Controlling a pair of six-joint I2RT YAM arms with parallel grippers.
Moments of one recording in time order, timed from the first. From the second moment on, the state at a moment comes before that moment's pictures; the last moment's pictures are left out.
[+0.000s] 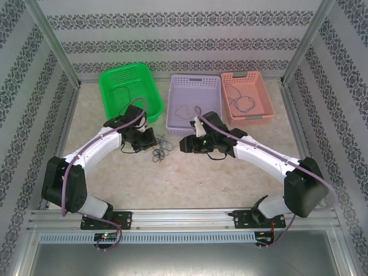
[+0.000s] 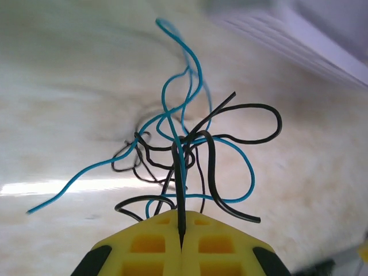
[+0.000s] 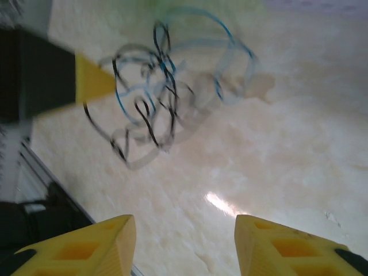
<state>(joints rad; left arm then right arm) -0.37 1.47 1.08 -0.72 0.37 -0.72 0.64 1.43 0.99 -0.40 -0.44 0.64</state>
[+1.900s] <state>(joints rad) -0.62 1.51 1.34 -0.74 0.29 -0.66 0.33 1.28 0.68 -0.32 -0.47 0.94</state>
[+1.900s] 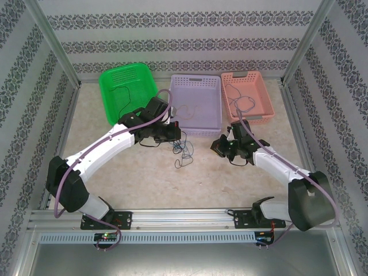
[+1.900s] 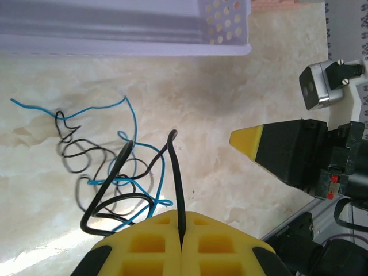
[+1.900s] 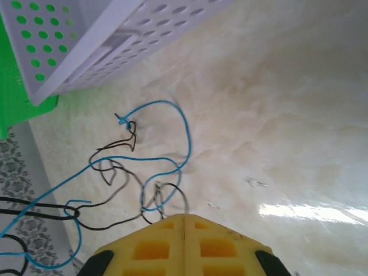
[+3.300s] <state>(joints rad) -0.56 1.43 1.37 -0.68 0.37 -0.74 0.48 1.30 0.64 -0.23 -0.43 0.96</state>
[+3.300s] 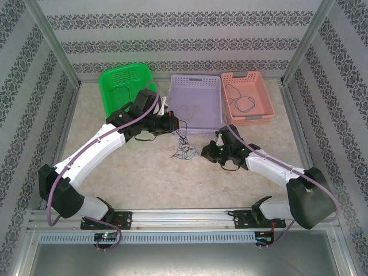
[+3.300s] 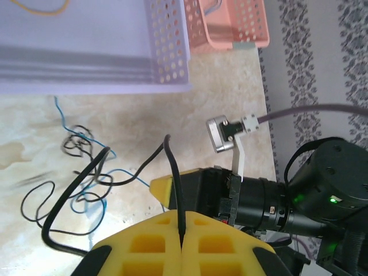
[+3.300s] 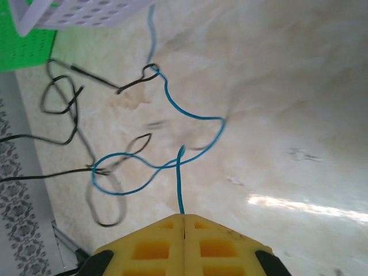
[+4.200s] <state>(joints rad) -0.55 1.29 1.40 -1.00 -0.07 -0.75 -0.01 1.11 0.67 -0.68 -0.26 0.65</state>
